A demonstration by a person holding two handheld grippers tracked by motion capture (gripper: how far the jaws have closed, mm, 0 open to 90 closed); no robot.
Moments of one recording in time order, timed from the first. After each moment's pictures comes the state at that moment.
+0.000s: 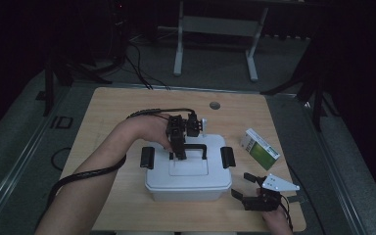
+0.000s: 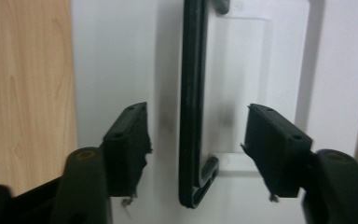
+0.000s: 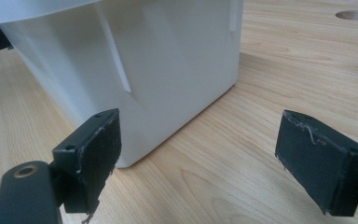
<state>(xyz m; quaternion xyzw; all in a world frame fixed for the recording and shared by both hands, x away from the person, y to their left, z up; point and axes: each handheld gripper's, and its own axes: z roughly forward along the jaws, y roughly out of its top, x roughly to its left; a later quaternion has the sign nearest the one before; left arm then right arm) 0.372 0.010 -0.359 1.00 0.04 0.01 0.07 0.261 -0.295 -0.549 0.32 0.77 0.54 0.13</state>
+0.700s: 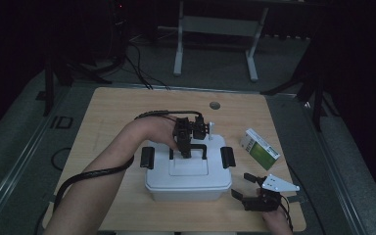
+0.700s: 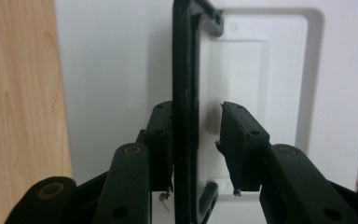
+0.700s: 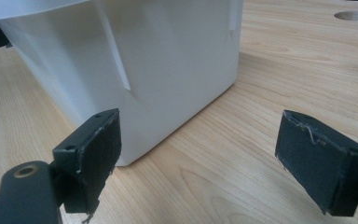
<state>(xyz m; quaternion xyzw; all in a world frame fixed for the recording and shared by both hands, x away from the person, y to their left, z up) 0.371 -0.008 -0.366 1.00 0.03 0.00 0.06 0.260 -0.295 -0.550 0.32 0.77 0.54 0.14</state>
